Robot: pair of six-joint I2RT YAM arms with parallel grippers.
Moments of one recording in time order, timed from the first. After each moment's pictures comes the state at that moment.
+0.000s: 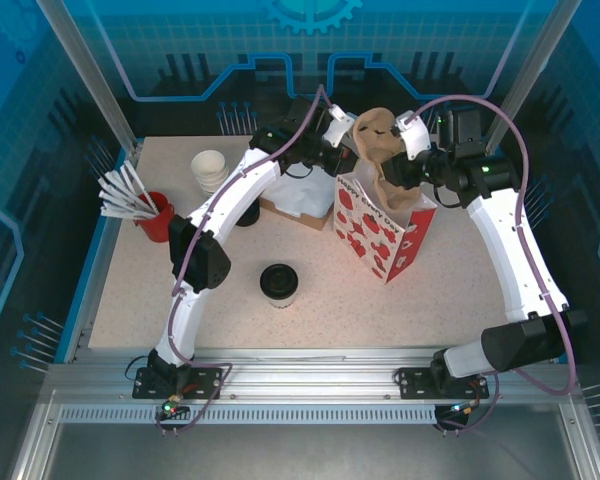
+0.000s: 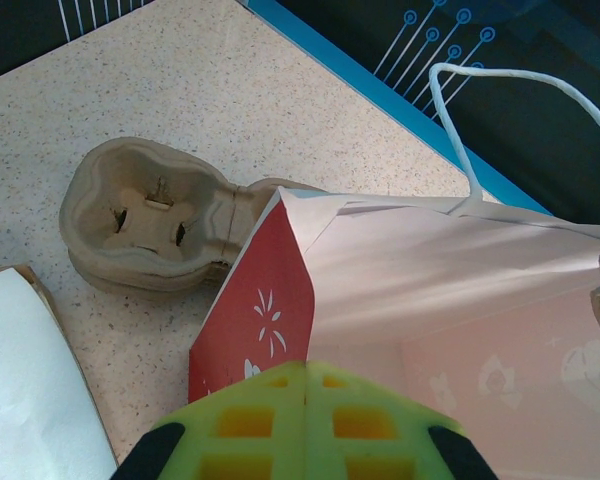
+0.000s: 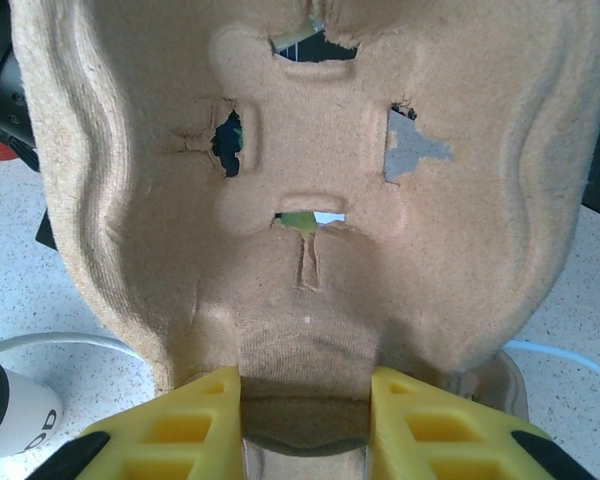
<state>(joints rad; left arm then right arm) -0.53 2.25 2.39 -0.81 0.53 -0.03 0.19 1.44 1.68 -0.93 -0.32 -0.26</state>
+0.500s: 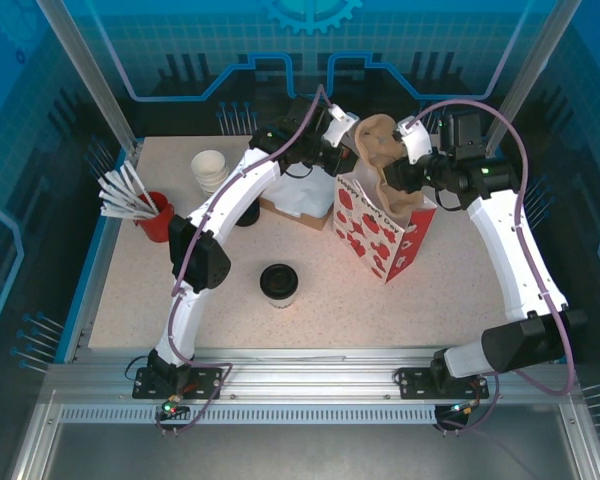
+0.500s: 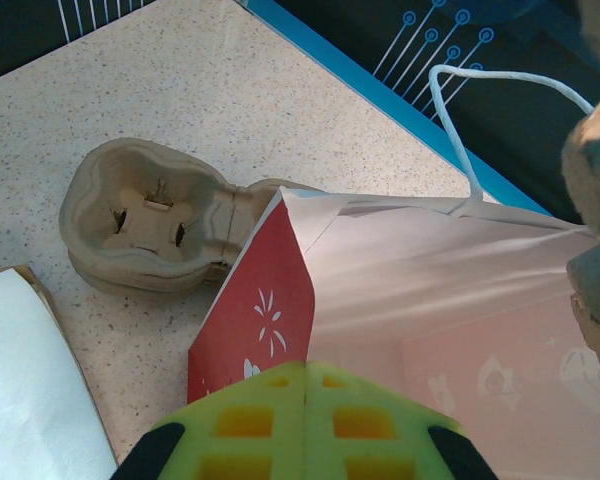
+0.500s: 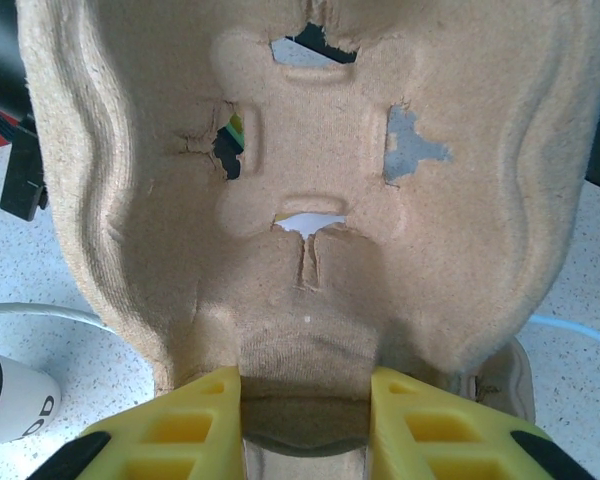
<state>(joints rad) -0.53 2.25 2.39 -0.82 0.53 -0.03 0.18 1.43 1.63 -0.93 -0.33 -0.26</state>
